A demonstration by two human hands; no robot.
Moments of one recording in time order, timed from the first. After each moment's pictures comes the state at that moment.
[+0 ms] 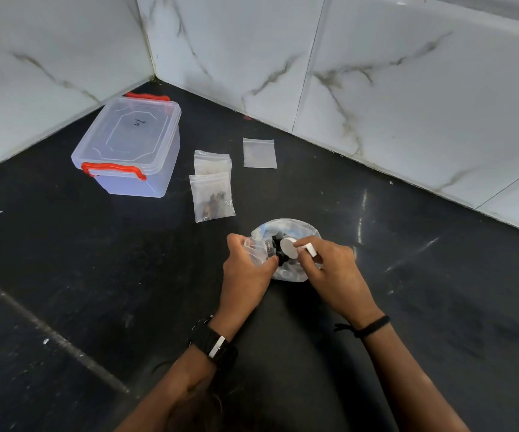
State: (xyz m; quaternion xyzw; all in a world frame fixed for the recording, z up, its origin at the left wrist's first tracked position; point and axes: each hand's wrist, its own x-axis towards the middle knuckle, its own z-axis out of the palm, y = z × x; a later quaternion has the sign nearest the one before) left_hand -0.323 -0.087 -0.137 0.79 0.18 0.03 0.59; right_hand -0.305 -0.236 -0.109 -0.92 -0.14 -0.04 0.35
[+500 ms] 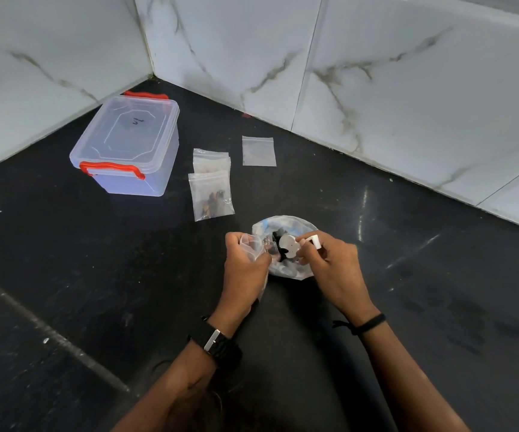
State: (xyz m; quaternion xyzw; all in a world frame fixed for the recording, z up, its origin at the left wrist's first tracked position) left_hand -0.317 -0.091 -0.143 0.69 0.20 0.04 0.69; right_hand -0.306 -0.232 -0.107 -0.88 -0.06 -0.02 0.46
